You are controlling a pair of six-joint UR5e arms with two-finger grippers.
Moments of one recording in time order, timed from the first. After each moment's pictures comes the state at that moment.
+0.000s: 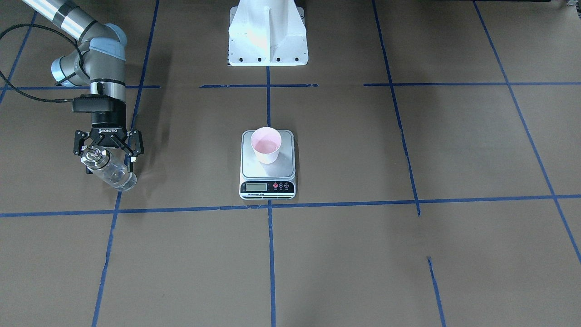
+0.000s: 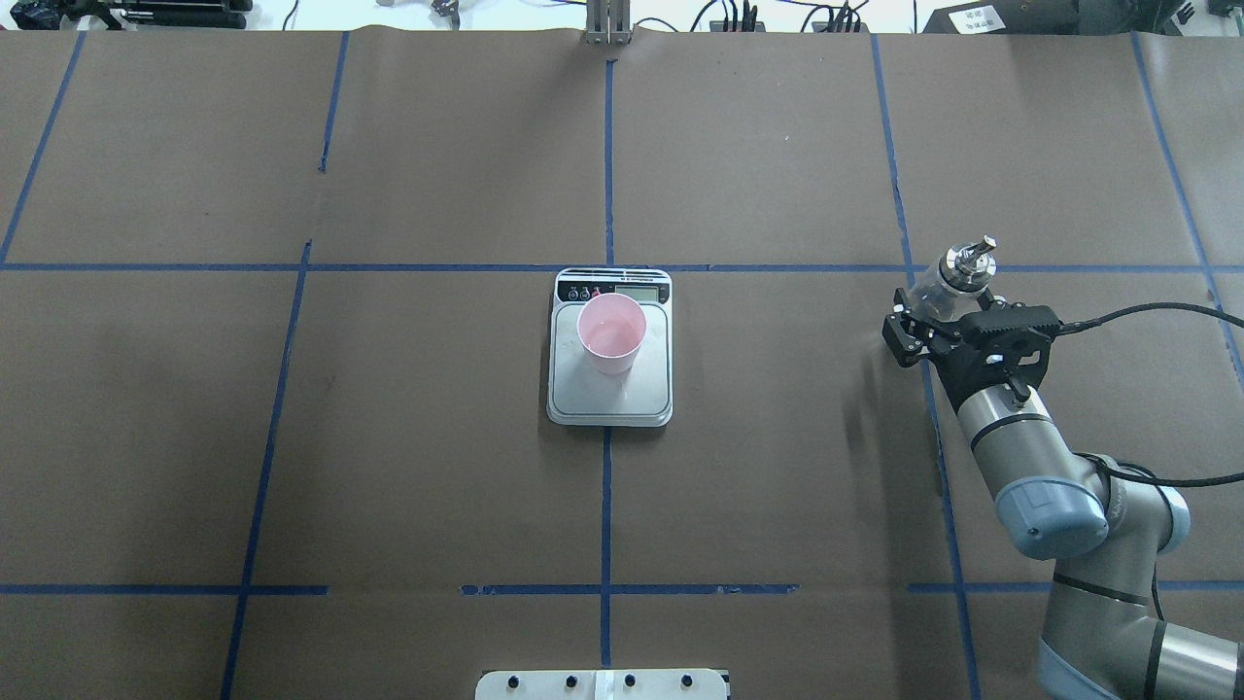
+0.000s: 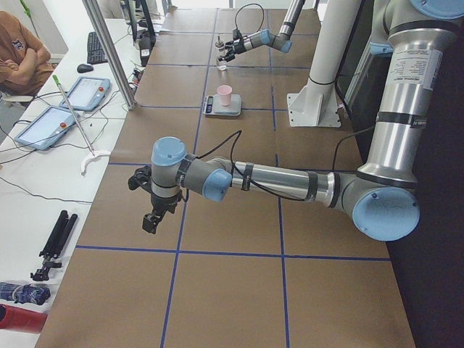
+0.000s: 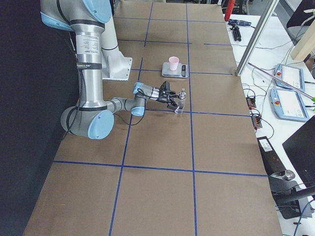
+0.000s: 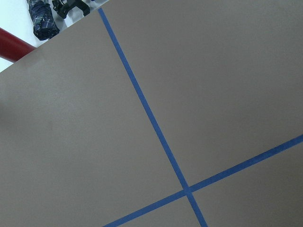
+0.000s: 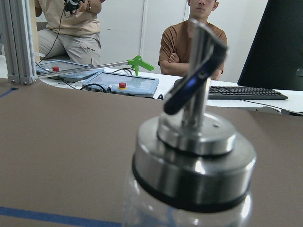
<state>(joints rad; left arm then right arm) -1.48 -1.70 -1.55 -1.84 -2.15 0.16 0.37 -1.53 1.59 -0.52 0.70 1.05</state>
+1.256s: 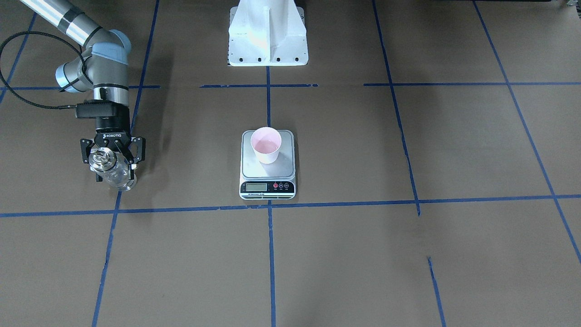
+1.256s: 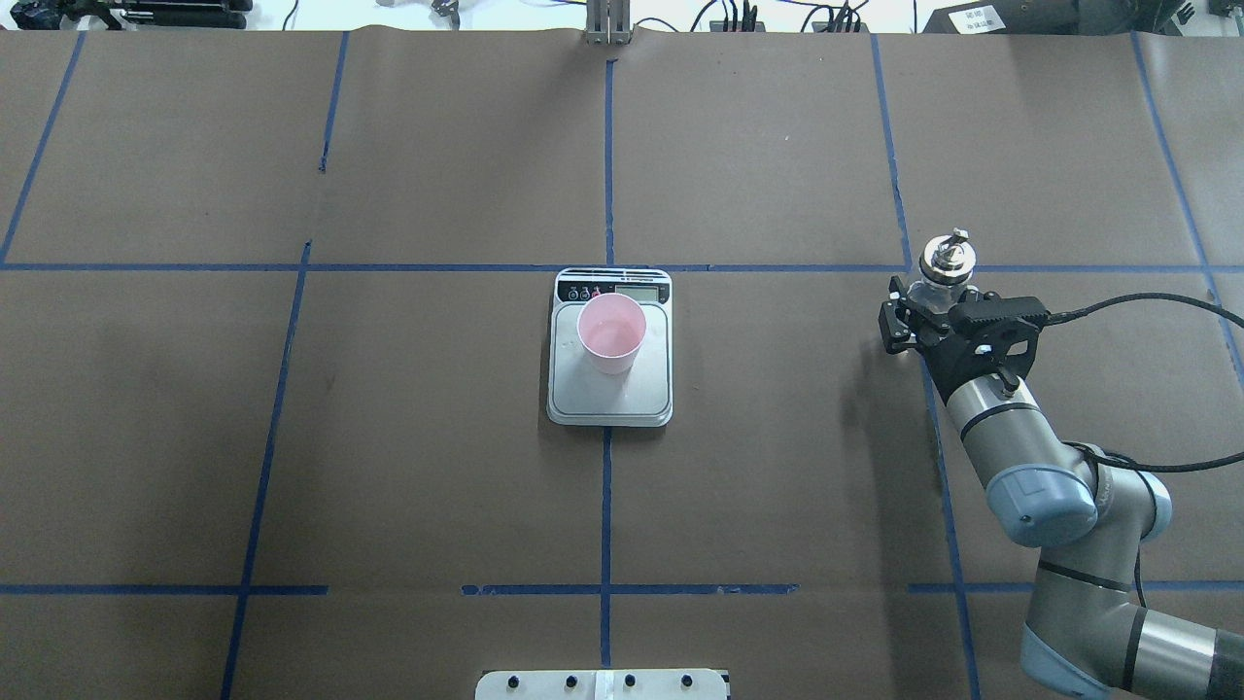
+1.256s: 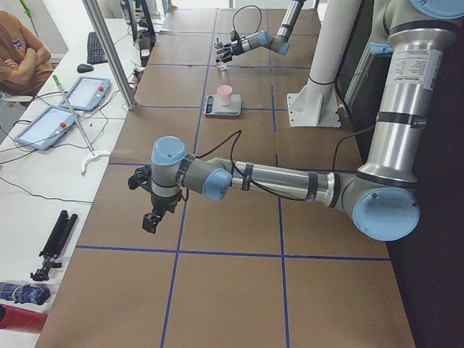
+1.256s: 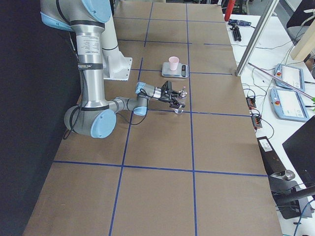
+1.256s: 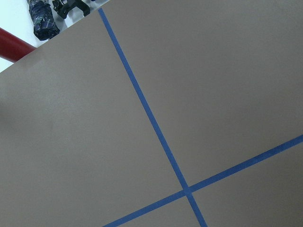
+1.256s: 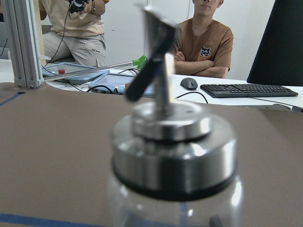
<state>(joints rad) -1.48 -1.71 -1.55 -1.84 -2.15 0.16 0.39 -1.50 1.56 -0.47 0.73 1.03</state>
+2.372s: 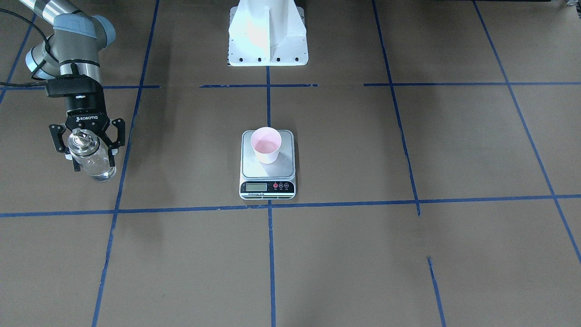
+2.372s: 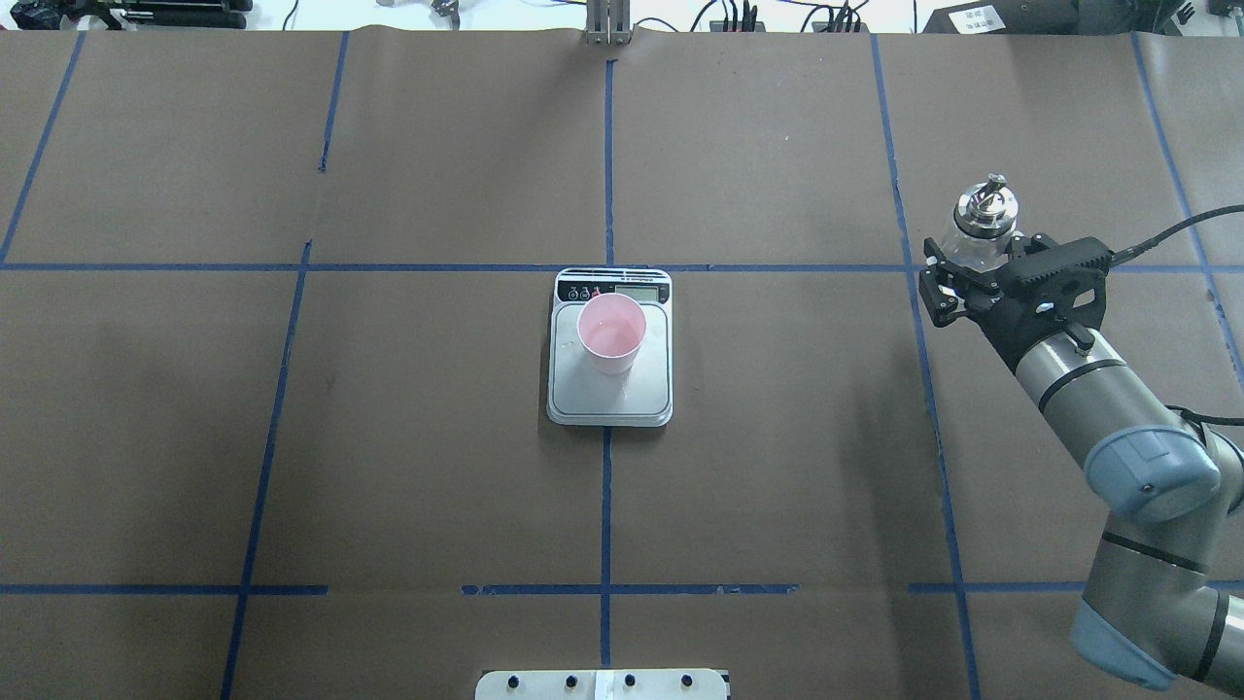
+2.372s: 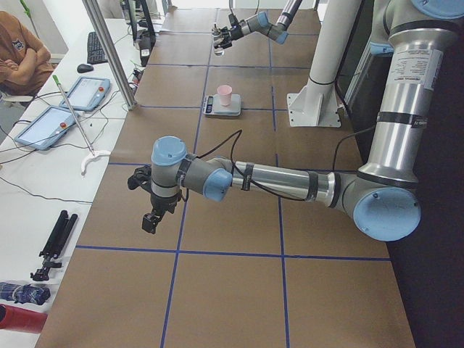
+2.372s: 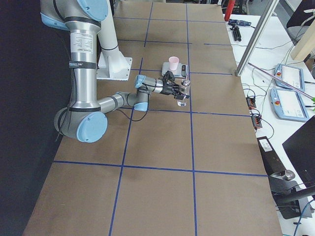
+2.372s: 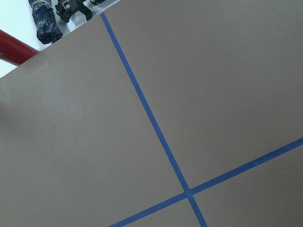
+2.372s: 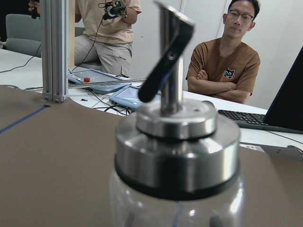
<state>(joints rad) -1.48 -1.70 -1.55 -1.84 -2.15 0.16 0.50 -1.60 1.77 -0.43 0.88 0.64</state>
